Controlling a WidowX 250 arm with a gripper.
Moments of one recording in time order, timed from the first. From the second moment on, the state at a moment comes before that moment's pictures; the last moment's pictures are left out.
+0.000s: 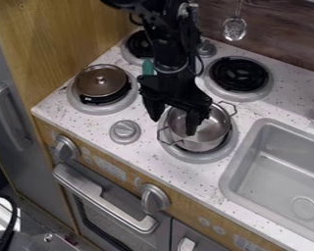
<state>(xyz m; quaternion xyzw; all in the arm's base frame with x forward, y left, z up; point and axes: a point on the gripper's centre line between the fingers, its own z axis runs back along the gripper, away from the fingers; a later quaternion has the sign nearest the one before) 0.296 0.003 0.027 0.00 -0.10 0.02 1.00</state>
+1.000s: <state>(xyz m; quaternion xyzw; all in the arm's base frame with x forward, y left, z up) 0.362 0.135 0.014 0.00 -0.12 0.13 0.98</state>
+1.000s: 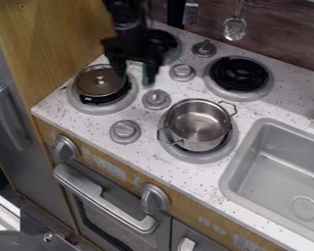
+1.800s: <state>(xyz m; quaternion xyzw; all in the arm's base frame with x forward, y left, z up) 0.386 0.211 -0.038 0.03 -0.05 0.19 0.98</state>
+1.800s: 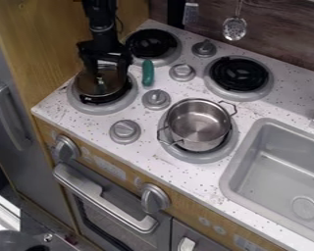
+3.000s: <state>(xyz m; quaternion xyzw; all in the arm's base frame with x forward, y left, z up) 0.375 0.218 -0.039 0.03 -0.04 0.23 0.97</state>
